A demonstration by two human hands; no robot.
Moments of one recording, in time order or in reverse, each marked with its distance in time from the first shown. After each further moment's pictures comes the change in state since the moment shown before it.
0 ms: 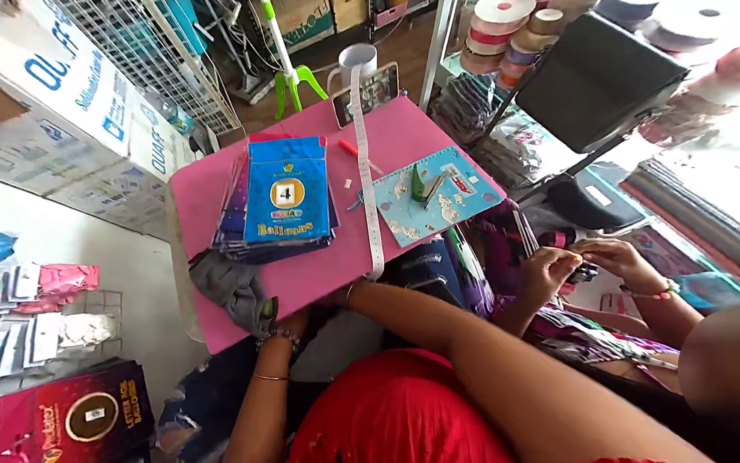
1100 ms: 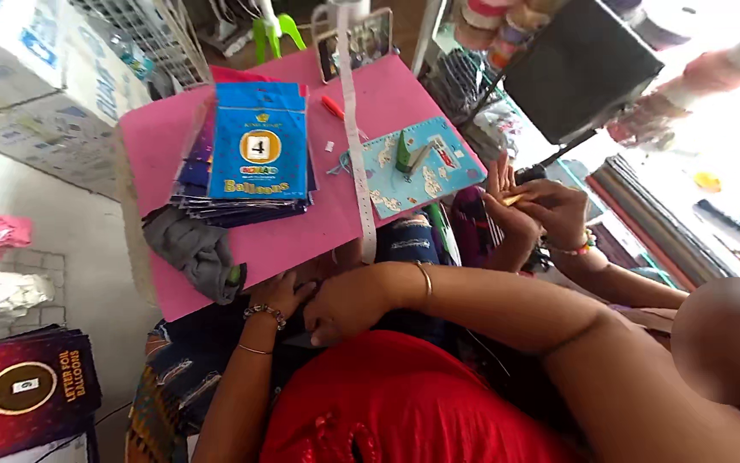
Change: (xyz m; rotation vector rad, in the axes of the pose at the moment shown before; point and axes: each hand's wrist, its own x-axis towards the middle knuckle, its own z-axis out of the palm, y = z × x) left_hand 0.003 0.012 0.018 0.025 -0.092 0.141; right_hand -0.118 -0.075 -0.078 -0.148 -0.514 -0.207
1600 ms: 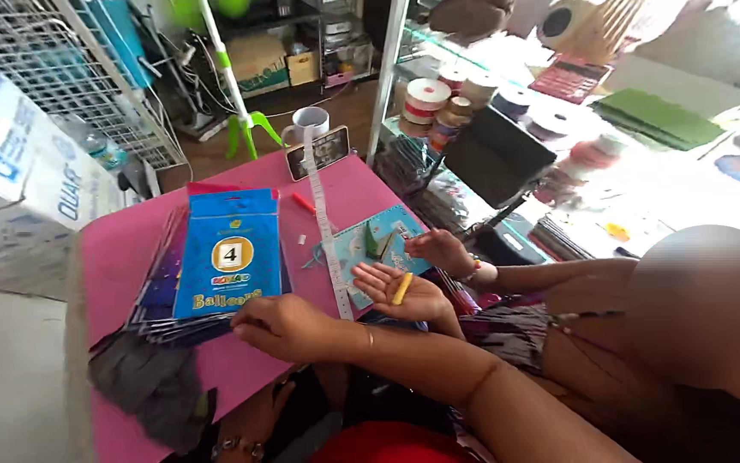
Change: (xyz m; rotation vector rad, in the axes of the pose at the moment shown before) left_hand 0.013 -0.009 0.014 -0.012 0.054 0.049; right_hand 0.040 0.052 -0.061 0.202 1.006 -0.242
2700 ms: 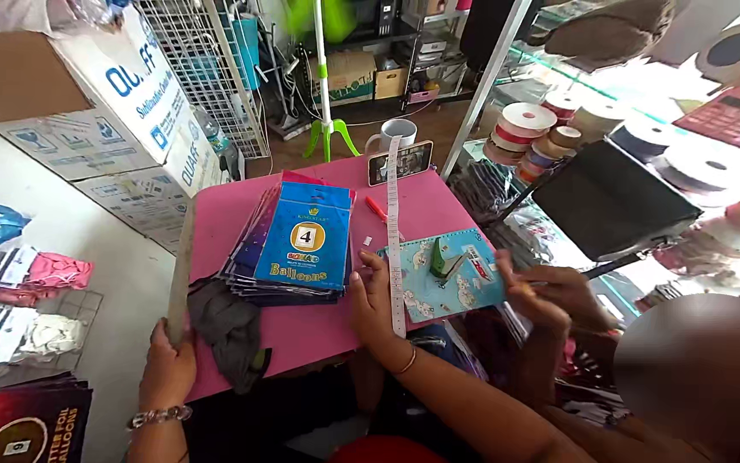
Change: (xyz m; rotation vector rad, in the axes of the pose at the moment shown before) left_hand -0.065 -0.104 -0.093 -0.602 0.865 -0.523; right_hand -0.014 0.058 0.032 0.129 0.796 0.058
